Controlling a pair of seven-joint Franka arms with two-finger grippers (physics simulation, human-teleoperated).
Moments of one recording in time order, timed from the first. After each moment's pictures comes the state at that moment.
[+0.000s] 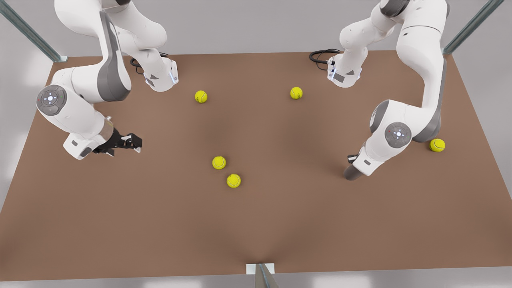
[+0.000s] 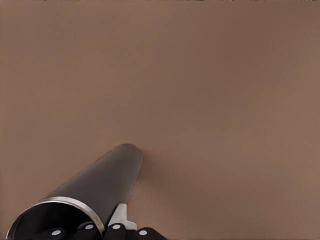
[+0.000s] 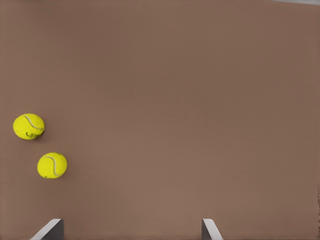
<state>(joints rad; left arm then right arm) 0.36 0.37 -0.65 -1.70 0.28 1.88 -0.41 0.09 0.10 0.04 -1.64 0.03 1.75 0.01</state>
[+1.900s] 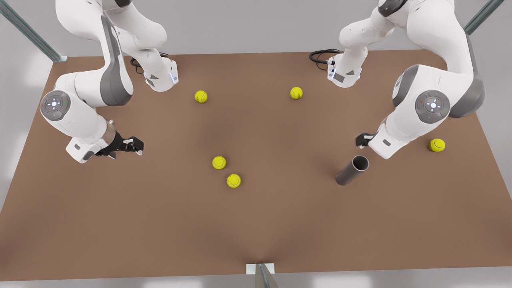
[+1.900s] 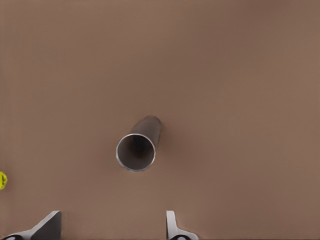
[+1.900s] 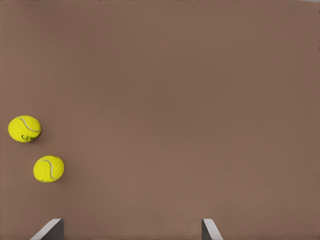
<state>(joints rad) 0.09 0.35 -0.38 -1.24 0.31 1.33 -0.17 0.08 0.11 0.04 -1.65 0.03 1.77 0.01</state>
